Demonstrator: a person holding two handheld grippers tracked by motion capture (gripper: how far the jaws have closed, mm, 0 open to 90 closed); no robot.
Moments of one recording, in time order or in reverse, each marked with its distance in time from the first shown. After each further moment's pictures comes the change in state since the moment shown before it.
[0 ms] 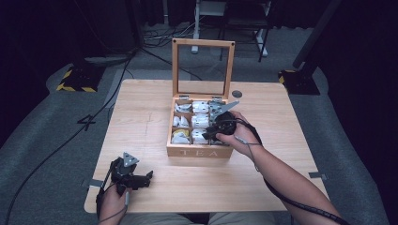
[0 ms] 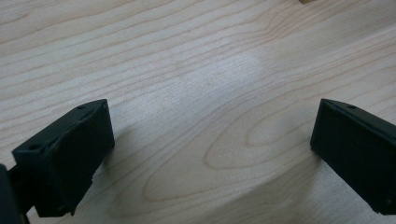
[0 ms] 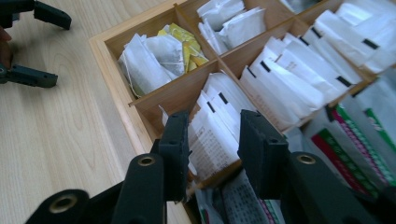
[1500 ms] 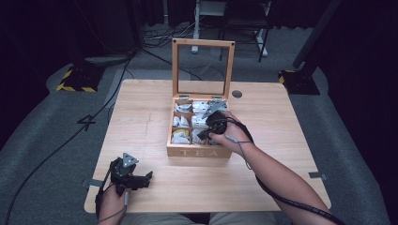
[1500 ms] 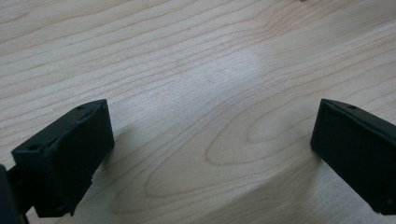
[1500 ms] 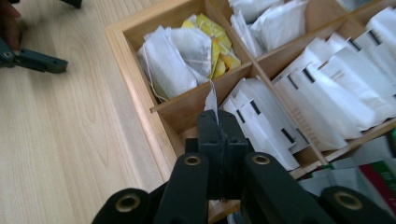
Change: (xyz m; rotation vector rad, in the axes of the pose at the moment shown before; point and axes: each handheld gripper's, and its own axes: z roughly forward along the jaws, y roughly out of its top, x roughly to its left) left arm 0.001 0.000 0.000 0.000 -0.011 0.006; right arm 0.010 0.018 0.010 0.074 0.041 -0.053
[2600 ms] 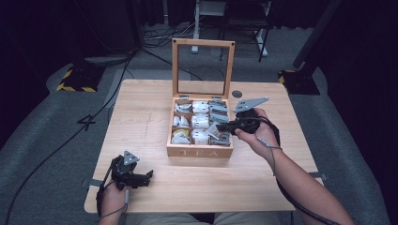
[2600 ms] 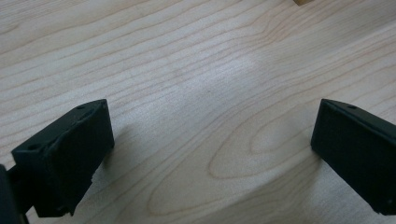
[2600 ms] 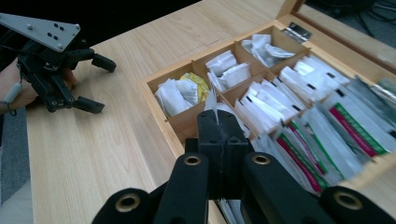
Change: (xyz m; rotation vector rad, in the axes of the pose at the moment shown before) left arm 0.005 0.006 0.004 0.003 -0.024 0.034; right arm 0.004 -0.035 -0.093 -0.272 -0.055 0.037
